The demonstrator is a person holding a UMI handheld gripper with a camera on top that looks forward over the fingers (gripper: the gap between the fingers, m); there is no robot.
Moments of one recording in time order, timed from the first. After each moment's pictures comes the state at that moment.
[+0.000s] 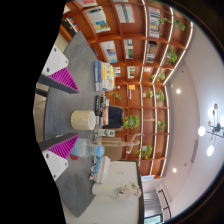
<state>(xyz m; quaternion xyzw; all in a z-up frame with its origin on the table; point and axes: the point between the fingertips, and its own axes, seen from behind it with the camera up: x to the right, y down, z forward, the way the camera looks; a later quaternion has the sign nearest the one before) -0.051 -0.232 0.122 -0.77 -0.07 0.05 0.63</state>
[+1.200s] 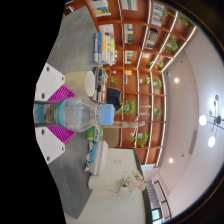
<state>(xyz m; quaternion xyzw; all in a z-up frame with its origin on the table) 0.050 -0.112 0.076 -0.75 -0.04 -0.01 0.66</state>
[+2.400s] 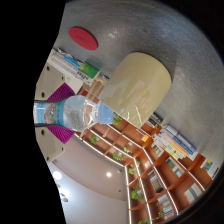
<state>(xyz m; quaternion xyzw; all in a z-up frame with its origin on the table) 0.046 -0.003 0.157 -0.30 -0.60 -0.66 0.33</state>
